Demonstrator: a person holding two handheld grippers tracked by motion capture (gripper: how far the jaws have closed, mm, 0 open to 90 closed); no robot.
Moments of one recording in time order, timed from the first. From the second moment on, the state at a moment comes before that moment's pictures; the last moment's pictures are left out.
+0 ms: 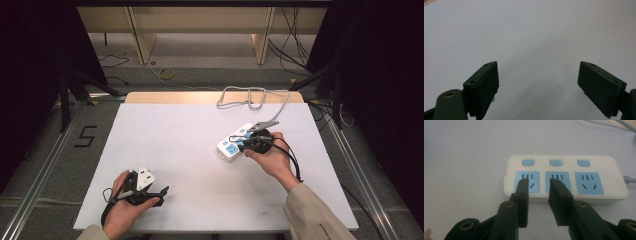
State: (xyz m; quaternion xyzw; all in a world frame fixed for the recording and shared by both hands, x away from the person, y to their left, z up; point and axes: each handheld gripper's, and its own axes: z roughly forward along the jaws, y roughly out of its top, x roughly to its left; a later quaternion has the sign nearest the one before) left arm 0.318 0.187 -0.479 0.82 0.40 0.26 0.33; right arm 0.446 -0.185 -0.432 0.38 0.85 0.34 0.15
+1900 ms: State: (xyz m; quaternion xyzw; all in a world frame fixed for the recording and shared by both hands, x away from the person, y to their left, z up) left arm 0.319 0.188 -0.481 0.81 0.41 0.25 0.33; right arm 0.348 -0.271 -0.463 0.39 0.80 0.41 0.19
